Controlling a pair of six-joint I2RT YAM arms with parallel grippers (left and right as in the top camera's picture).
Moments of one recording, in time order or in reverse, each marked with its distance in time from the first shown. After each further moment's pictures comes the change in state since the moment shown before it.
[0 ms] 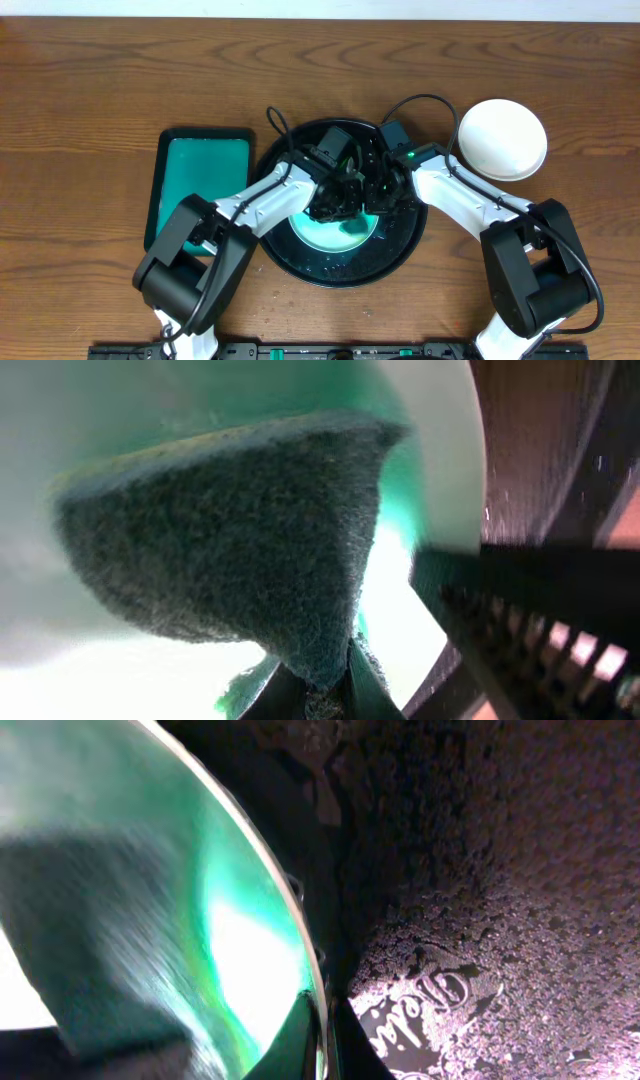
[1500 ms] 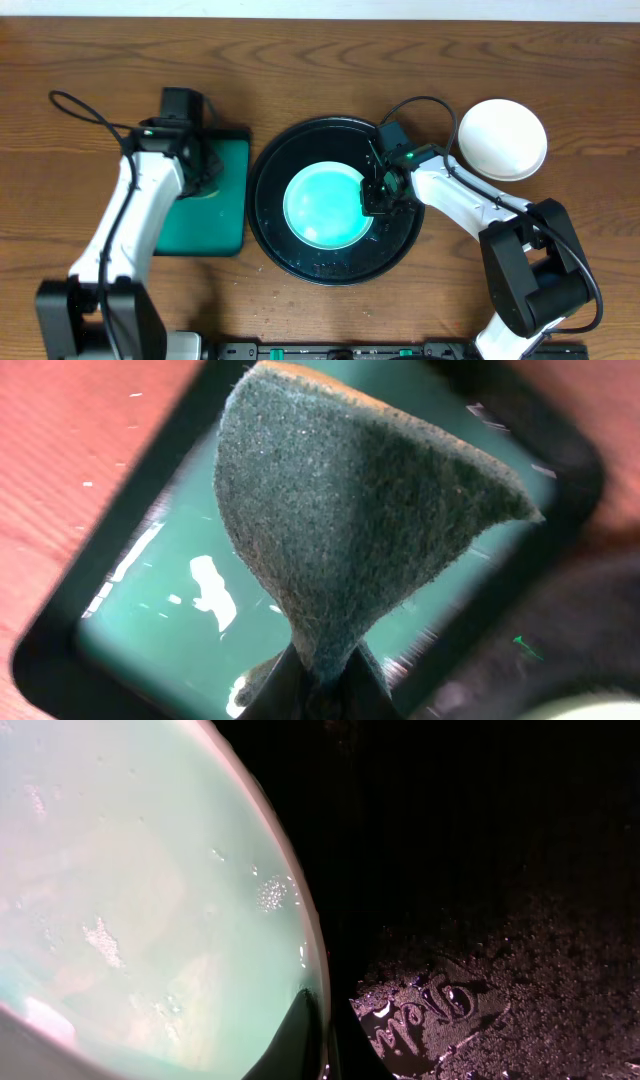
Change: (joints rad) left arm 0.591 -0.330 0.002 -0.387 -0.544 0.079; right arm 0.005 0.003 -0.002 0.016 -0.044 0.008
